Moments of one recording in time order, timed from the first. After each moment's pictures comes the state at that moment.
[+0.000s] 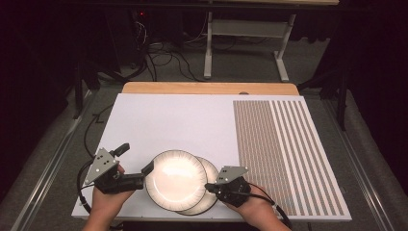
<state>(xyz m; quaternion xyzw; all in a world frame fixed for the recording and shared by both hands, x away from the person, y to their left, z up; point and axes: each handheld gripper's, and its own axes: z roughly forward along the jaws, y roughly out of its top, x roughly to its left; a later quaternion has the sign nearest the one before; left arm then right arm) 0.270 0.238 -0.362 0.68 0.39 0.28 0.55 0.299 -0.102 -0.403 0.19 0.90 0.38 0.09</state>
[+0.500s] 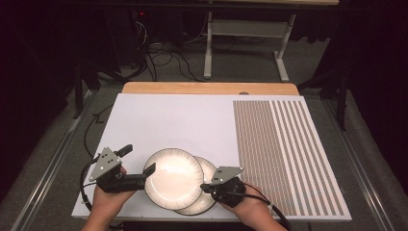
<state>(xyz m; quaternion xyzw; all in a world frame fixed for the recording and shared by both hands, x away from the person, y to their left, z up) 0.275 0.237 -0.366 0.70 0.39 0.26 0.54 0.298 -0.090 -0.404 0.19 0.90 0.38 0.09</state>
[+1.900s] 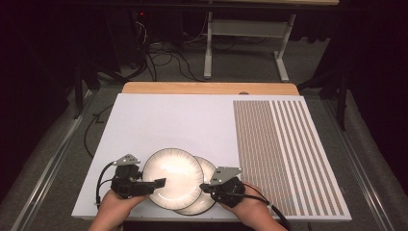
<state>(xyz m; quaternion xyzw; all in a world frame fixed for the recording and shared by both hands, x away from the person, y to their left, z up) 0.288 0.218 -0.393 0.77 0.49 0.03 0.42 0.296 -0.088 -0.402 0.18 0.91 0.37 0.09</state>
